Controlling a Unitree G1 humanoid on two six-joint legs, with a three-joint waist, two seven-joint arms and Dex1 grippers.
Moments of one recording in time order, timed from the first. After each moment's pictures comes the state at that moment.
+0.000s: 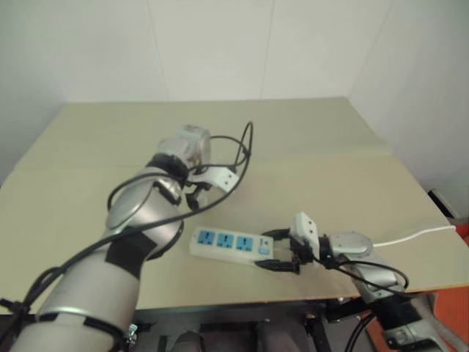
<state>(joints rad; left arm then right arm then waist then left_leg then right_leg) -1.52 0.26 -0.70 1.37 0.65 -0.18 -1.40 -0.33 -0.53 0.20 0.07 0.28 0.15 1.19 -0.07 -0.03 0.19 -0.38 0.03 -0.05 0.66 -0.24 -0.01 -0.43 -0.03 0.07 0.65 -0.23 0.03</state>
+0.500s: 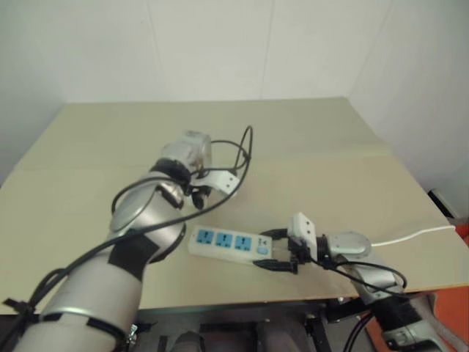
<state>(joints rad) -1.49 0.24 -0.68 1.37 0.67 -0.15 -1.37 -0.33 -0.53 0.21 0.05 0.27 0.16 1.16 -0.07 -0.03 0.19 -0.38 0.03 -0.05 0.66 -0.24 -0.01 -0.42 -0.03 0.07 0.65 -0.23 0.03</state>
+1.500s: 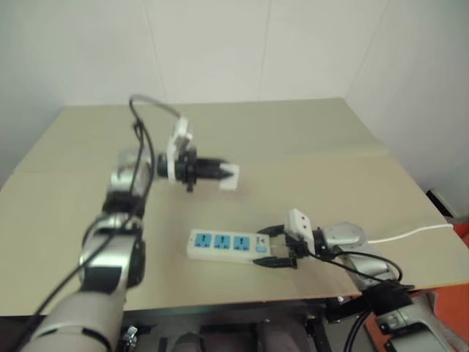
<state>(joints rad) -0.89 0.35 0.15 0.60 -0.32 0.37 -1.55 -0.47 -0.50 0.25 0.25 0.24 0.06 1.27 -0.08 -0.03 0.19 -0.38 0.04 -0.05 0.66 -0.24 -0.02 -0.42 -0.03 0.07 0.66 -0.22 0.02</state>
